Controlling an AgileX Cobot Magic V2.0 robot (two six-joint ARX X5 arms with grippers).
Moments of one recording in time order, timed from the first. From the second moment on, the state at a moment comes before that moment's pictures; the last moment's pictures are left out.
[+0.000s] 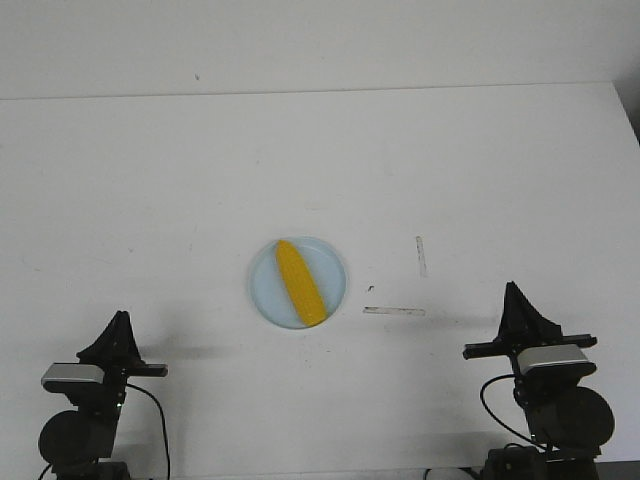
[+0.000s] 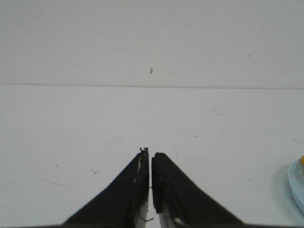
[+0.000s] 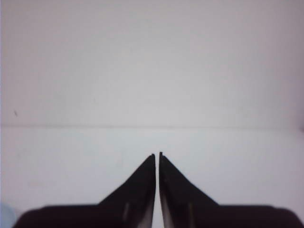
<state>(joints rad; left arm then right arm) -0.02 0.00 0.03 0.17 0.03 -0.04 0.03 0.17 0.34 -0.11 -0.05 0.03</state>
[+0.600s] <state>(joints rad) -0.02 0.00 0.03 0.17 0.03 -0.04 0.03 0.00 0.03 0.09 0.02 0.03</state>
